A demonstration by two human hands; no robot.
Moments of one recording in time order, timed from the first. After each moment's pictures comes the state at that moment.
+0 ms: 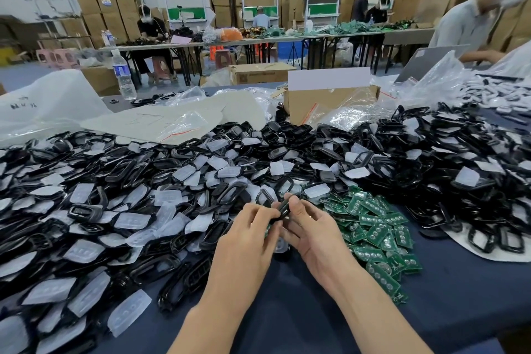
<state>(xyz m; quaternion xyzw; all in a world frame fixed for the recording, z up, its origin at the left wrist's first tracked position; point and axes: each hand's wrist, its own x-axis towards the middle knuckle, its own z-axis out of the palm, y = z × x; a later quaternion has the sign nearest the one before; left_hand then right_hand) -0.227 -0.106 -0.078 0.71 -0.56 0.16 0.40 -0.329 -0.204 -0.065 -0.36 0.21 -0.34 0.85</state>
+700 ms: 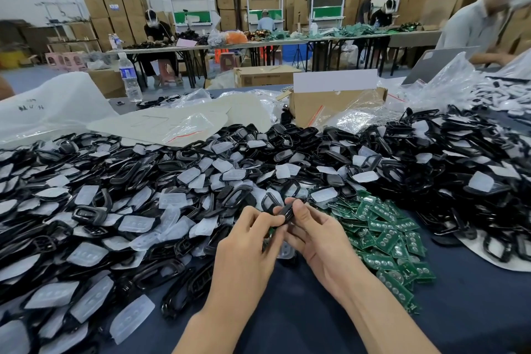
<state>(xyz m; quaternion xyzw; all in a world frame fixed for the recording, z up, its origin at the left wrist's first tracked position) -0.222 -0.106 -0.080 0.68 -0.55 0.16 0.46 -0.327 -0.204 -0.060 -0.37 0.19 -0.32 0.85</state>
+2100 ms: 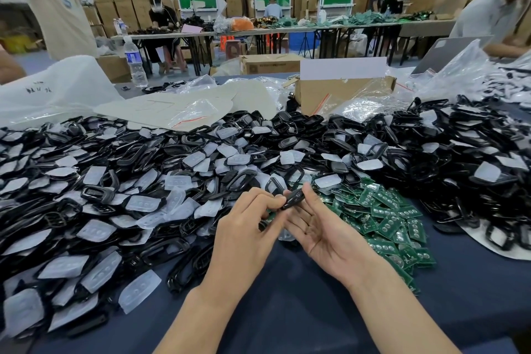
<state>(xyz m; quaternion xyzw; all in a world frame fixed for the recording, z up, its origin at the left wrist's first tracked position) -0.217 -0.102 -0.078 0.65 -0.56 0.12 0.51 -0.333 -0.207 -0.064 -0.27 0.21 -0.23 0.91</state>
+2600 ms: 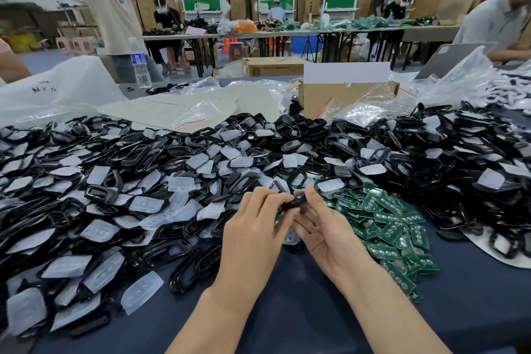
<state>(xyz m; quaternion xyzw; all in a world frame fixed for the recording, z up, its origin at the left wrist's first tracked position) -0.224 -0.113 -0.080 0.67 -0.55 0.28 0.42 -0.326 -0.203 -0.065 -0.32 0.23 -0.31 0.87</state>
